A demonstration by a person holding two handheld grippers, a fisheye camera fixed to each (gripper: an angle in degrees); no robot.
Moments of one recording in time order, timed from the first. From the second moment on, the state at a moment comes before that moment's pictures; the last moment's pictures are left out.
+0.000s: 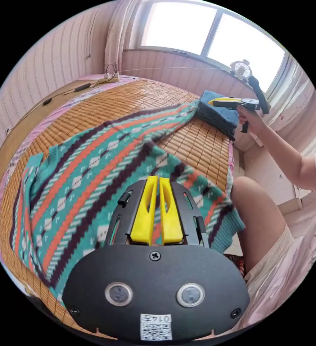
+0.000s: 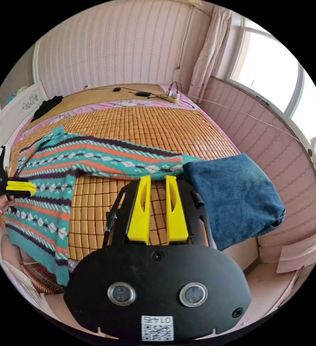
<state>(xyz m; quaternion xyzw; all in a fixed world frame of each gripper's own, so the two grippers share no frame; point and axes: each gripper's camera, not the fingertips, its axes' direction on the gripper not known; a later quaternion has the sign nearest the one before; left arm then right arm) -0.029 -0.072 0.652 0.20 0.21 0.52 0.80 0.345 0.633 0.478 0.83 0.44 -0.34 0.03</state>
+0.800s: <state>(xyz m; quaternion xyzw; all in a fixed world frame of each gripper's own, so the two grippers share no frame) -0.315 0.039 0.607 0.05 0.15 0.31 0.94 0.229 0.468 0.513 0.68 0.66 -0.24 0.22</state>
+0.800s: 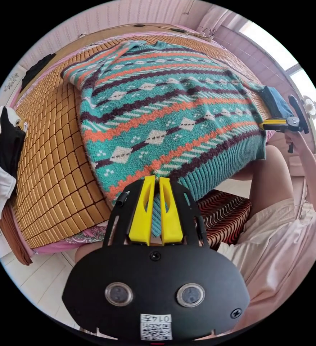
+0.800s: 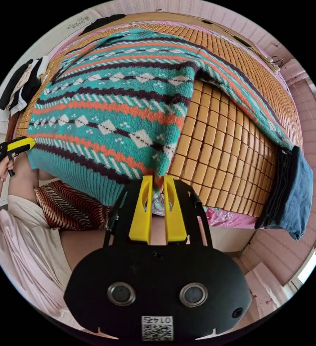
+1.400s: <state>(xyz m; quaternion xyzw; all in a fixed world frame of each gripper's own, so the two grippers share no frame) -0.385 -0.115 0.449 0.29 0.15 0.24 0.91 -0.044 0.412 0.650 0.60 0.57 -0.55 0.10</state>
